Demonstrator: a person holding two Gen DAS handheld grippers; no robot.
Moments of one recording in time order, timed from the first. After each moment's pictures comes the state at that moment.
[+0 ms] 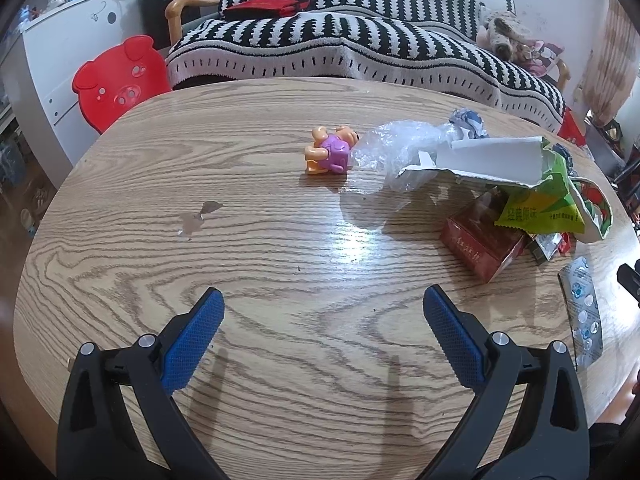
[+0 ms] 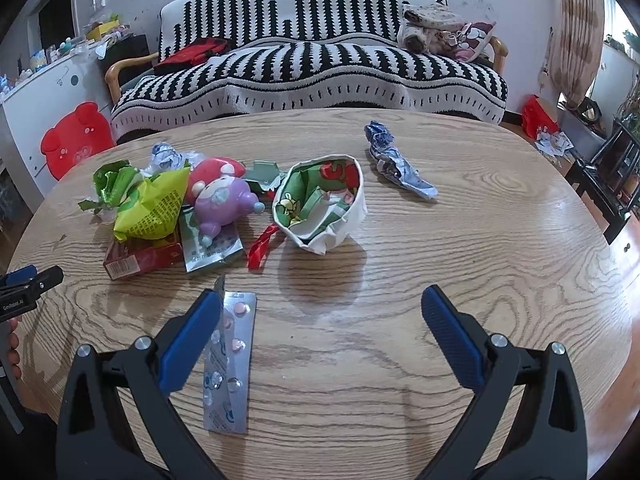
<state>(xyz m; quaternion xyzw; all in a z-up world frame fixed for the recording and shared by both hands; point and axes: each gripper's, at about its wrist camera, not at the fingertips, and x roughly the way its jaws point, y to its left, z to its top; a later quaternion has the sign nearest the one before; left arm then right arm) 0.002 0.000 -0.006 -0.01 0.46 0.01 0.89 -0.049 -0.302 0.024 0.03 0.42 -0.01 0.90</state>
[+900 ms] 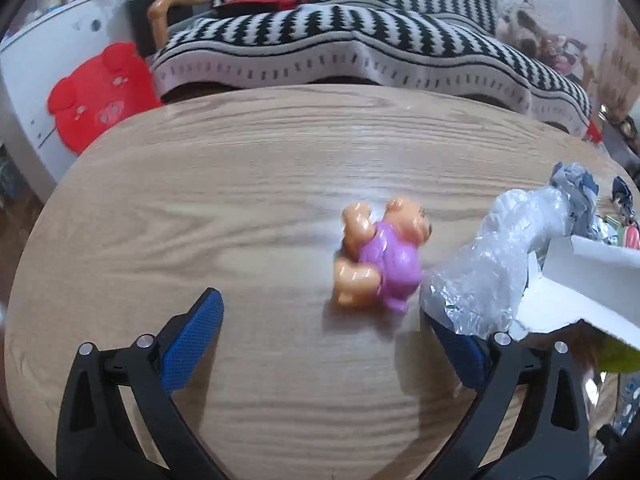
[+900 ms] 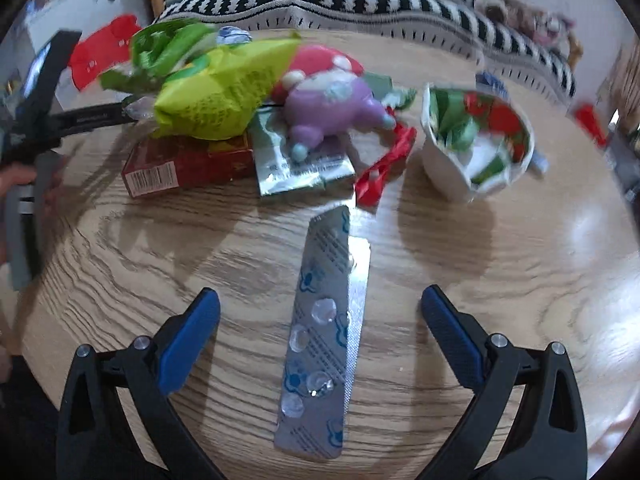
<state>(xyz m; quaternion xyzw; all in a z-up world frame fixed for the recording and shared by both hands) 0.133 0.021 -0.030 -0.01 0.44 0.00 0.90 -0.015 -0.231 -0.035 -0.04 0.50 0.06 0.86</state>
